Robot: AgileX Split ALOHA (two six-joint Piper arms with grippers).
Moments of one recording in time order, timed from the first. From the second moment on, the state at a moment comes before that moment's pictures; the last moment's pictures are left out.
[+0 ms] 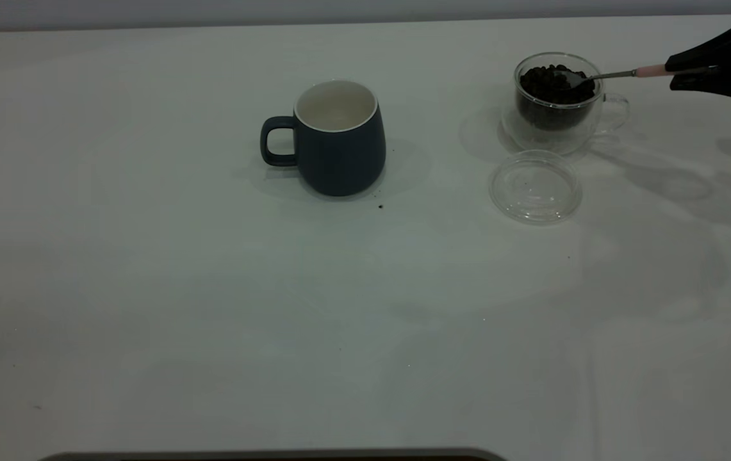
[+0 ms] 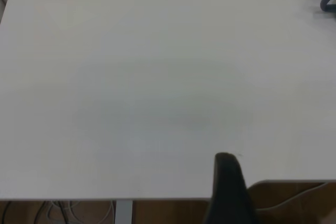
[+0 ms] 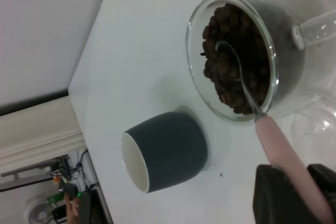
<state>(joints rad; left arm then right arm) -0.03 -0.02 -0.49 0.04 1.14 -0.02 -0.34 2.29 -1.10 1.53 0.95 -0.98</state>
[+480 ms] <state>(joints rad) -0.03 -0.02 -0.49 0.04 1.14 -0.02 -0.35 2.29 -1.10 1.53 0.98 -0.95</state>
